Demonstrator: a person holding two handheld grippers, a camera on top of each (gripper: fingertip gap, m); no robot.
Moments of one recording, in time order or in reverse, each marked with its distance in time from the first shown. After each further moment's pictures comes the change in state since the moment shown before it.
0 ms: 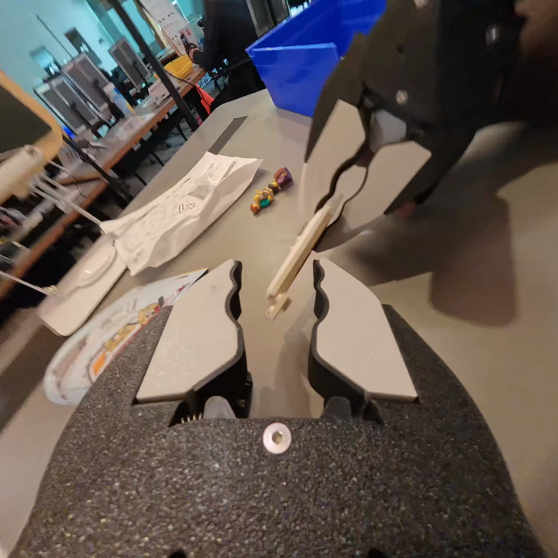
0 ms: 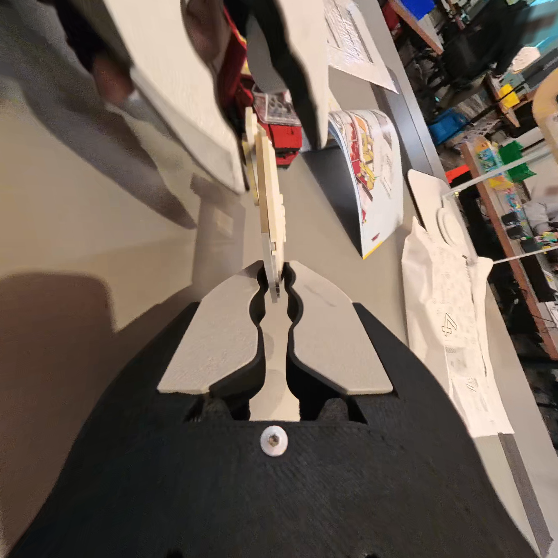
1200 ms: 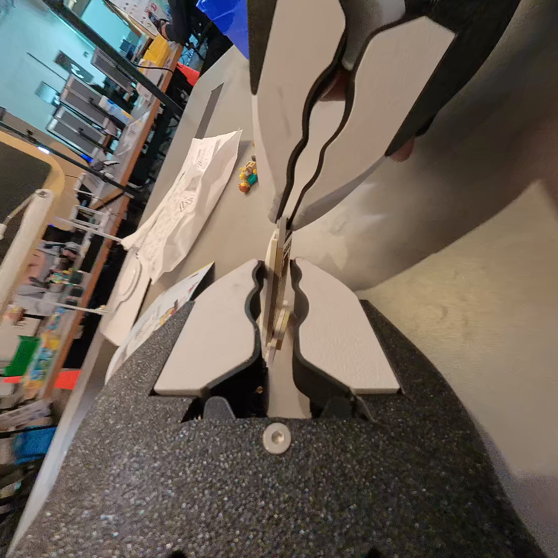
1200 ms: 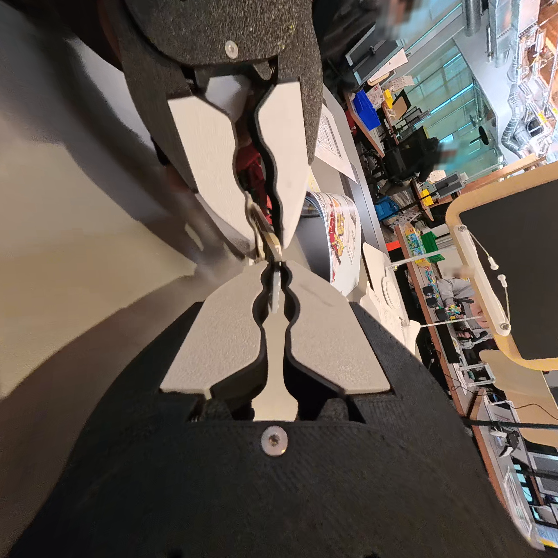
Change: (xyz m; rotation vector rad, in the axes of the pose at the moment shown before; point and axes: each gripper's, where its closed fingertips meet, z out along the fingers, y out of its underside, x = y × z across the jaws) left arm 0.015 0.016 0.005 -0.133 -0.014 0.285; right arm -0.010 -0.041 -0.012 0.172 0.104 -0.232
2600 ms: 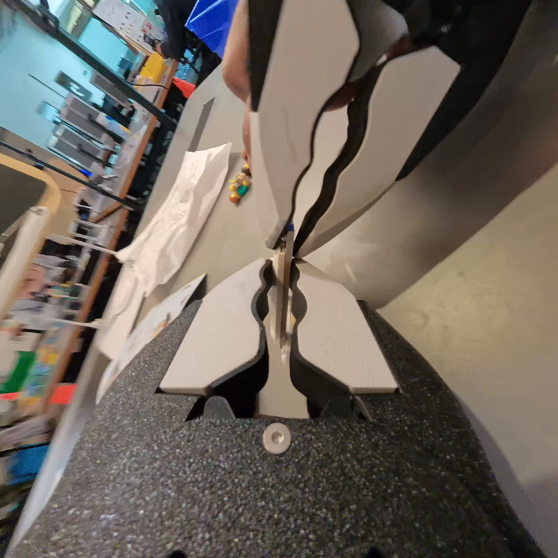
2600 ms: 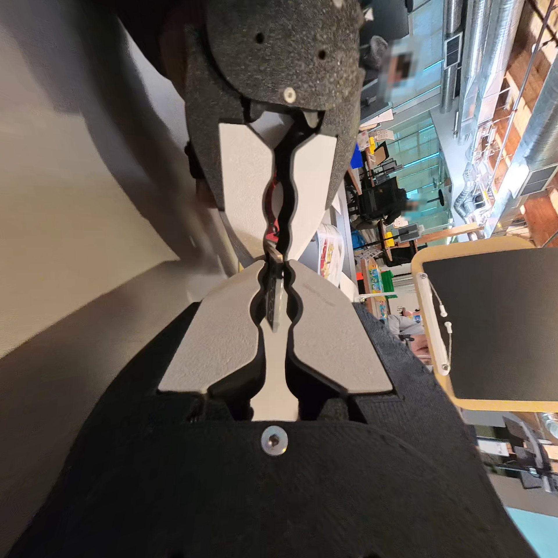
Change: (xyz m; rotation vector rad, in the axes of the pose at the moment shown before) left arm 0.010 -0.007 0.001 0.027 0.021 0.023; right arm -0.015 -0.016 -0.002 0.049 0.030 -0.240
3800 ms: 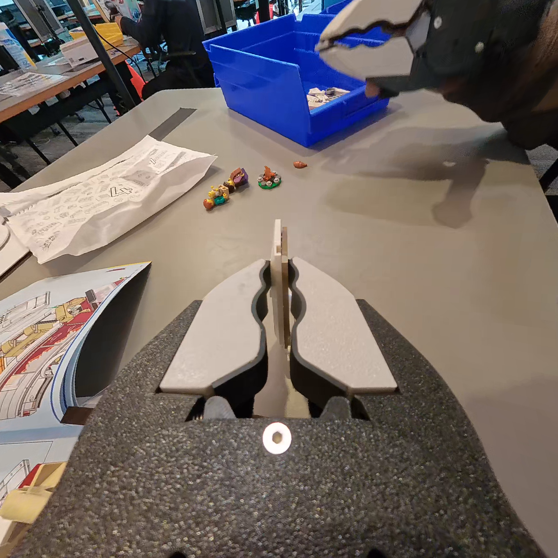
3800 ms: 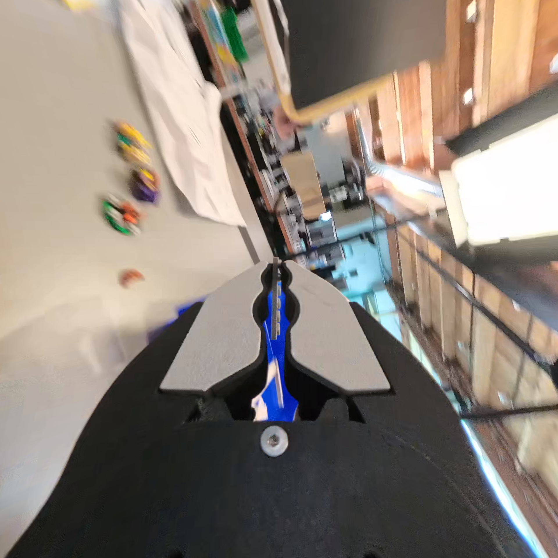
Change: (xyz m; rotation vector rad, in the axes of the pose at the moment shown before) left arm -0.015 -0.006 -0.014 0.180 0.214 -0.512; right arm 0.077 0.163 -0.182 -0.736 0.586 0.050
